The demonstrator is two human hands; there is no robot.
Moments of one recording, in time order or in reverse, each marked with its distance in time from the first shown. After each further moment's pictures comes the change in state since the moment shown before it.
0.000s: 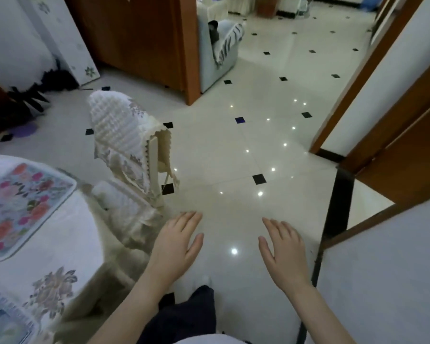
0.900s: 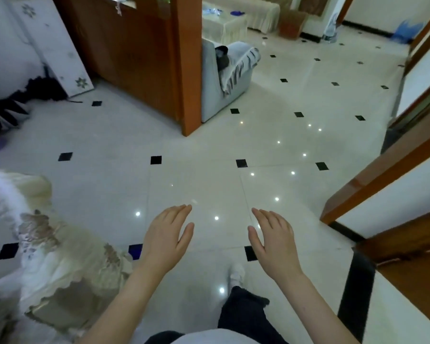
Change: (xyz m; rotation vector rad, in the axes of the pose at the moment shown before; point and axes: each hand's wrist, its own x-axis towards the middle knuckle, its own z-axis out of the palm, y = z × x) left_hand 0.556 -0.090 0.070 -0.032 0.123 -0.184; right_hand 0.598 0.085 -0.025 0.003 0.000 -0.206
